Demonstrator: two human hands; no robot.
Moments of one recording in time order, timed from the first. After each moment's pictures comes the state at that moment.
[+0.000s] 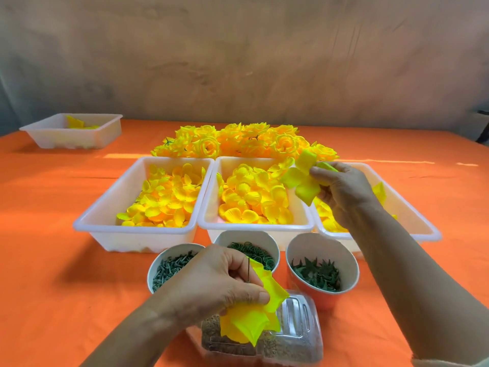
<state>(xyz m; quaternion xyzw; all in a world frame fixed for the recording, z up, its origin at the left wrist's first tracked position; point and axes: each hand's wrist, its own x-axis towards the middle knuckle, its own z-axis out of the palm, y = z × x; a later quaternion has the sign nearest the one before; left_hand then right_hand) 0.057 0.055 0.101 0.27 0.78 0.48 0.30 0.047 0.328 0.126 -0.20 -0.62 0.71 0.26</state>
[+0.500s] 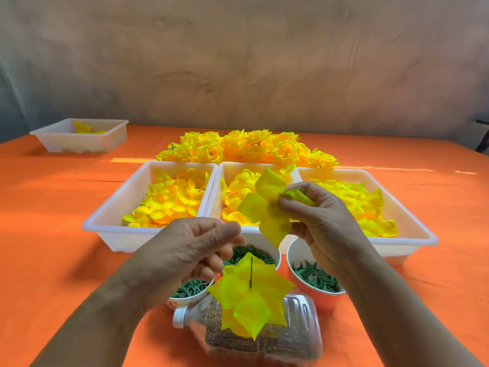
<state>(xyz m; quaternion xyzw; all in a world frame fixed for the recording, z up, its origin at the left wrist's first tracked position) 0.047 0.030 0.133 0.23 0.65 0.65 0.31 0.105 0.238 0.137 -0.05 -0.63 0.75 0.19</state>
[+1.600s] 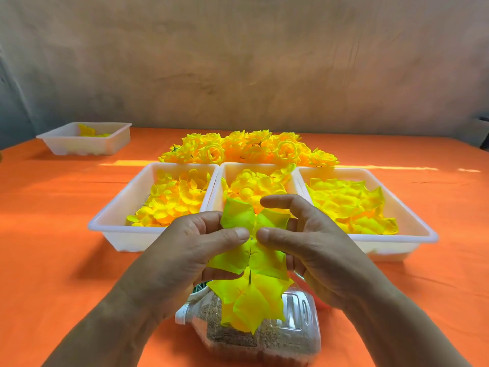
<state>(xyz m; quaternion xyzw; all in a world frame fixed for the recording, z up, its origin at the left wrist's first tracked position) 0.077 0.036 0.150 0.21 0.63 0.69 0.27 0.142 0.206 0.144 -0.02 -0.66 0.75 0.08</state>
